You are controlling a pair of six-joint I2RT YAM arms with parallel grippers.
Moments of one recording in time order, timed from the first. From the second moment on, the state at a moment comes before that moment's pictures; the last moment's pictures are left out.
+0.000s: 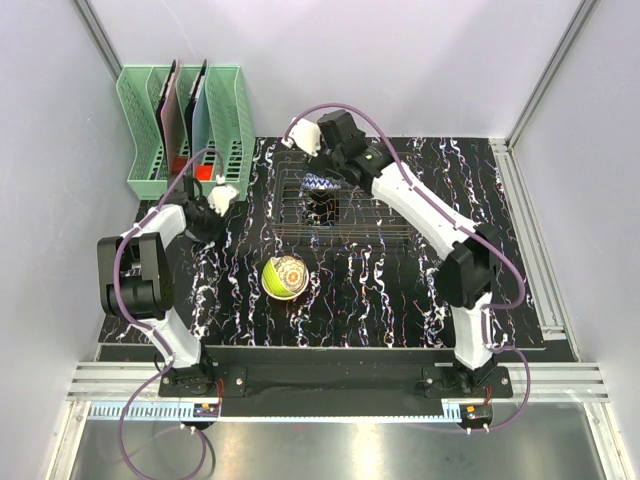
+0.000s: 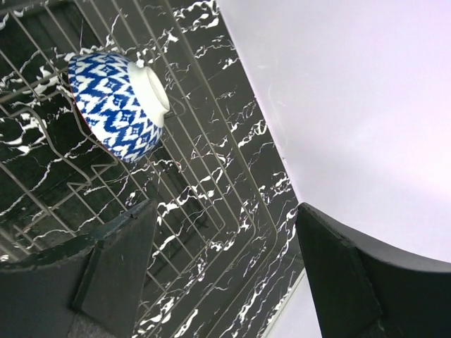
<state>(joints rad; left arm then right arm) 0.13 1.73 1.09 -0.47 0.34 0.73 0.68 2.04 2.07 -0.61 0.30 -0.75</state>
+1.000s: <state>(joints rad) -0.30 1.04 0.89 -0.56 0.10 0.91 0.56 1.84 1.90 -0.77 -0.13 -0.16</state>
